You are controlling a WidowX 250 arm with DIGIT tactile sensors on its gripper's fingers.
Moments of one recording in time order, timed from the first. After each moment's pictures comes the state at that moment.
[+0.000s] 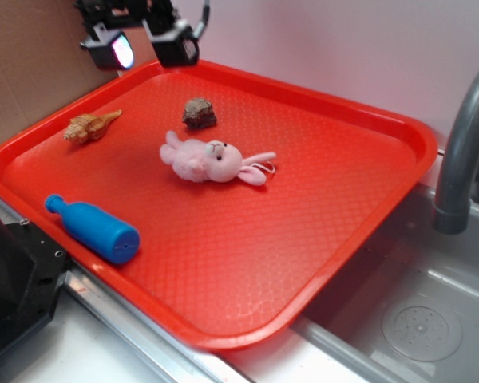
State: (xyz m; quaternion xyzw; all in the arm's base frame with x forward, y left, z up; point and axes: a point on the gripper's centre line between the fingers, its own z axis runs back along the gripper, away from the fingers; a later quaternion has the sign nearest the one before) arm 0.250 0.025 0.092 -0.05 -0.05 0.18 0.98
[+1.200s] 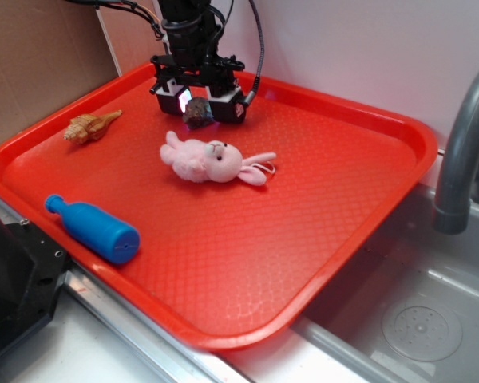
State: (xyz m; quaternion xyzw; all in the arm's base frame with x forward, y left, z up) arm 0.301 0.029 0.017 -0.02 -0.01 0.16 0.99
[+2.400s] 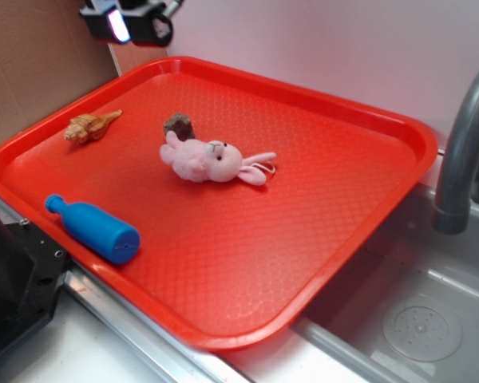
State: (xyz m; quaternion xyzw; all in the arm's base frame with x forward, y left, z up) arm 0.237 0.015 0.123 -0.04 -0.05 0.18 0.98
